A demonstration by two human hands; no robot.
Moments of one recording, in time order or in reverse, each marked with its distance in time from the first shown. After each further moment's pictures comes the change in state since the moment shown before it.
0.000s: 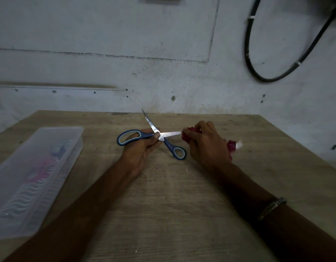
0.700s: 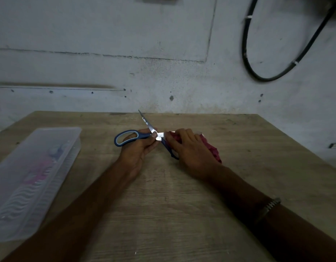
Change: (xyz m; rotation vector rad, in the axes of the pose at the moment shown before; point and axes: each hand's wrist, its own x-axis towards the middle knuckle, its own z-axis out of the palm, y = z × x) left_hand 0.004 -0.002 -0.006 0.017 0.027 0.004; right_hand -0.005 -0.022 0.012 -0.113 -0.235 -0.281
